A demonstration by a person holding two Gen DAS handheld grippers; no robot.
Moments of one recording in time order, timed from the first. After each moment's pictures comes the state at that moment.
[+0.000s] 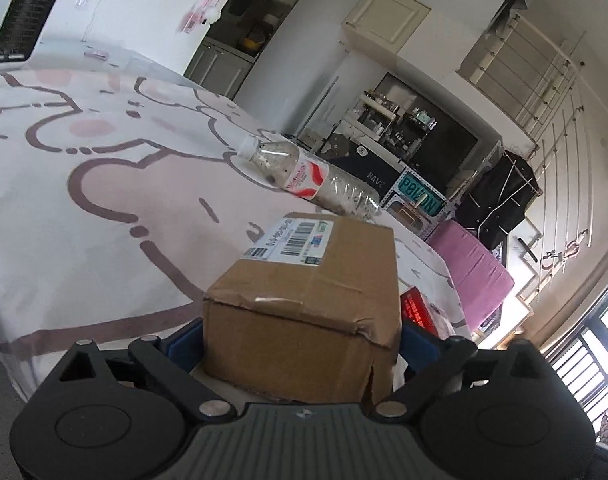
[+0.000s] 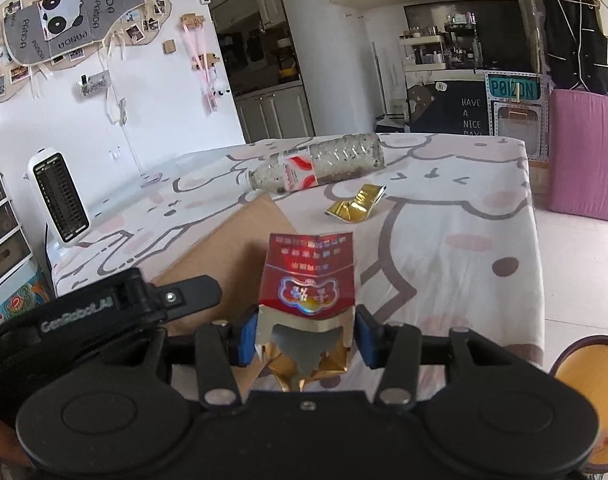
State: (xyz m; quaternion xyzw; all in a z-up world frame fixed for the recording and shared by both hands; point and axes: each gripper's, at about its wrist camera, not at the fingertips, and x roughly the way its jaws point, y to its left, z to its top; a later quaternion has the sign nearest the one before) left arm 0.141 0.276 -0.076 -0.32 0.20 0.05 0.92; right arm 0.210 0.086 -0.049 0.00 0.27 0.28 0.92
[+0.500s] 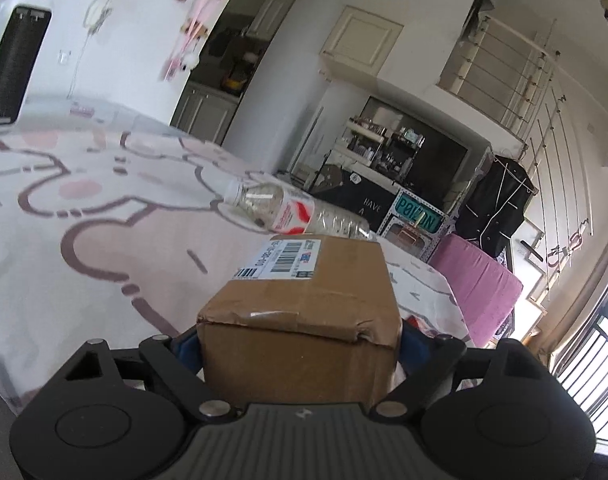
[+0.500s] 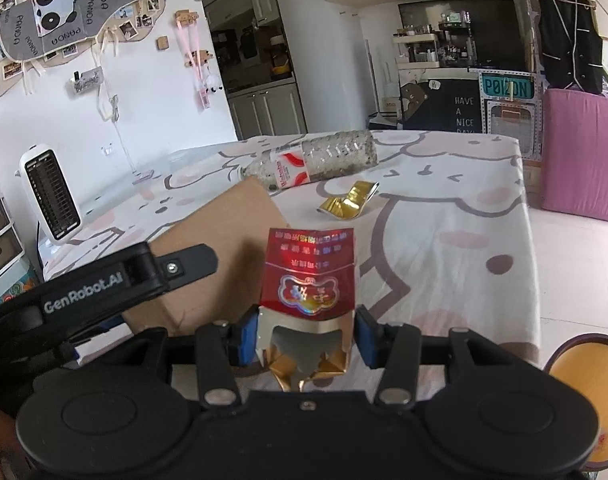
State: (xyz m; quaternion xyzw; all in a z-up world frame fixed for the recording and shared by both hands) left arm 0.137 0.262 -0.055 -0.26 0.16 0.07 0.95; right arm 0.210 0.086 -0.047 0.00 0.27 0.26 0.93
